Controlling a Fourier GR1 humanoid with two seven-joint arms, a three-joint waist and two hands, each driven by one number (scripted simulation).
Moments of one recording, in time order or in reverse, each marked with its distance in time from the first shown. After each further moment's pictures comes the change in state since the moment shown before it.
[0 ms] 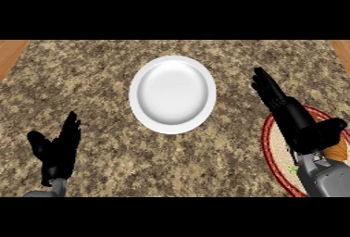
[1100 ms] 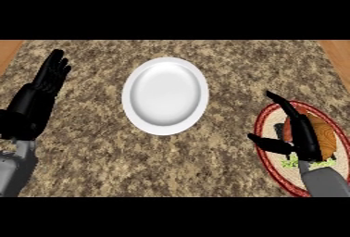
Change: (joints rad) left arm -0.260 0.196 0.034 -0.206 -0.072 -0.222 -0.032; right arm 0.068 -0.008 -0.027 0.387 0.420 -0.320 -0.427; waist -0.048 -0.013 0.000
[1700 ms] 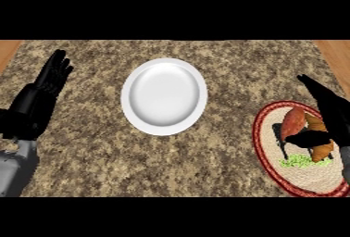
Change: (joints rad) left arm -0.001 -0.019 0.012 0.003 -0.018 -0.021 0.006; right arm -0.062 -0.301 0.055 -0.207 0.252 0.217 0.594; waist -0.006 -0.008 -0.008
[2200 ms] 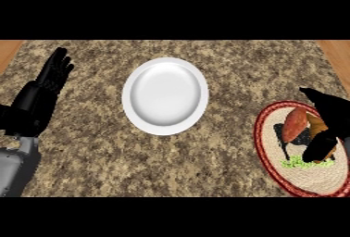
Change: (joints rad) left arm -0.020 -0.014 0.012 0.026 -0.014 -0.013 -0.004; right arm -0.098 -0.087 0.076 -0.104 -0.061 0.471 0.483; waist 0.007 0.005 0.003
